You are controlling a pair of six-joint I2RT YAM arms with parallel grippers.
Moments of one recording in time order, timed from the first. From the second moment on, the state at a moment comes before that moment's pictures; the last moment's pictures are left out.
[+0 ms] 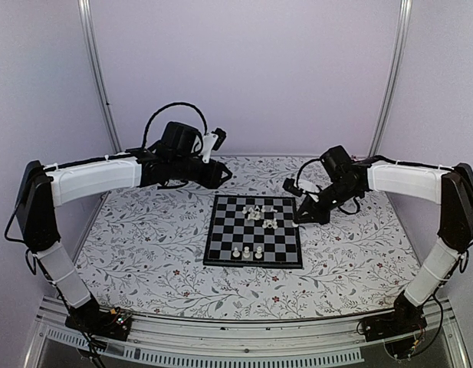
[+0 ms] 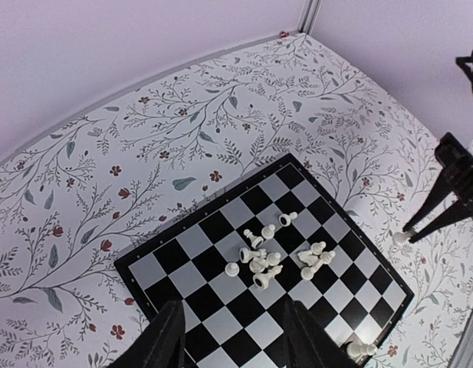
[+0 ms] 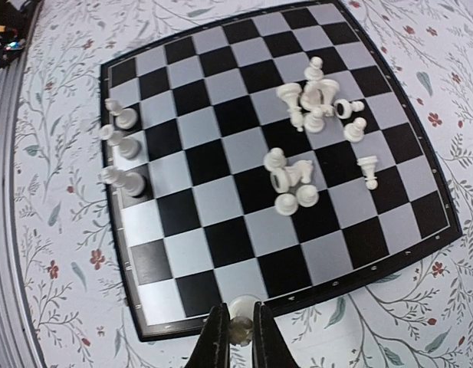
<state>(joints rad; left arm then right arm) -0.69 1.71 1.35 -0.20 0.10 -0.11 0.49 1.71 1.21 -0.60 -0.51 -0.61</state>
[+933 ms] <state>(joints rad) -0.69 1.71 1.36 -0.23 0.07 -0.09 0.68 1.65 0.97 -0.51 -0.44 -0.66</state>
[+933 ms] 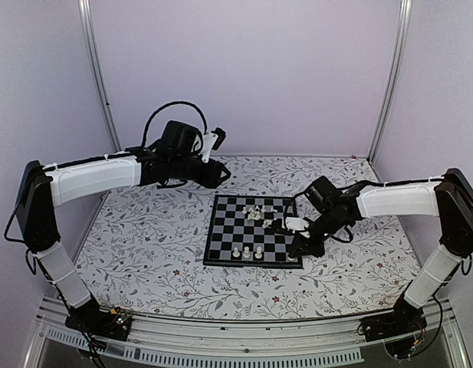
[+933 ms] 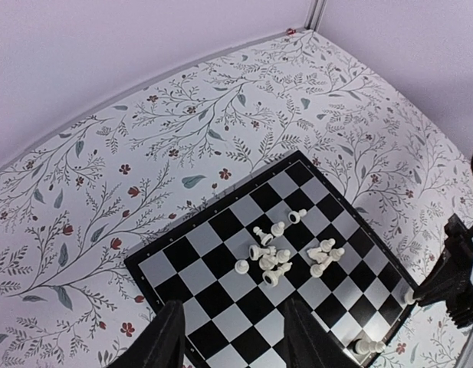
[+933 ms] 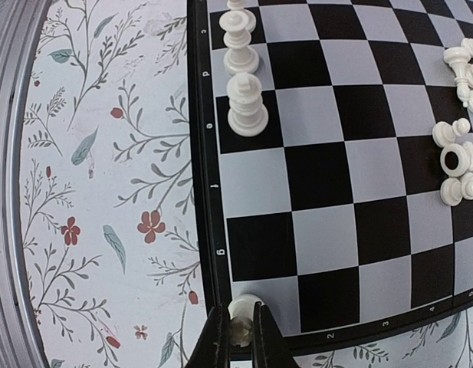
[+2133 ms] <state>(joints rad) -0.81 2.10 1.71 -0.50 0.02 -0.03 0.45 1.43 0.88 -0.38 -0.39 -0.63</state>
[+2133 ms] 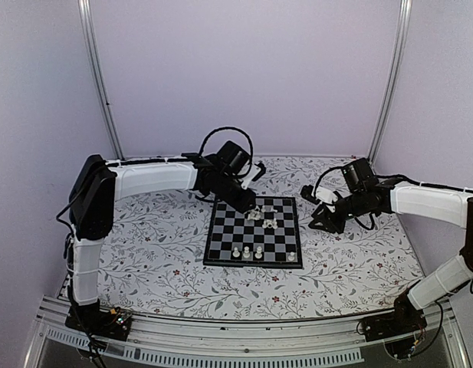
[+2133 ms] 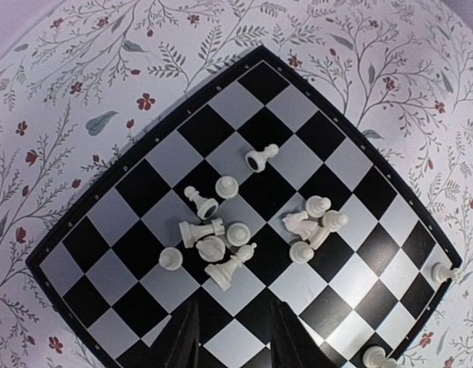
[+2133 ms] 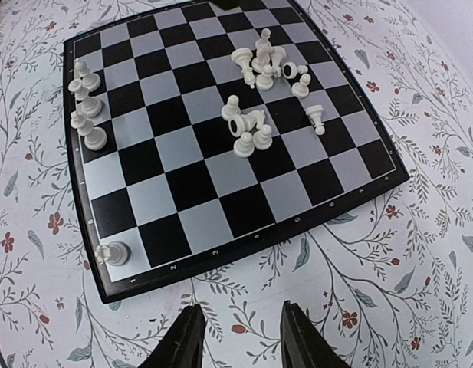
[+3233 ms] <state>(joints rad) -0.85 2.37 2.00 -0.73 -0.09 -0.13 0.45 1.41 0.86 -0.35 -0.30 -0.66</state>
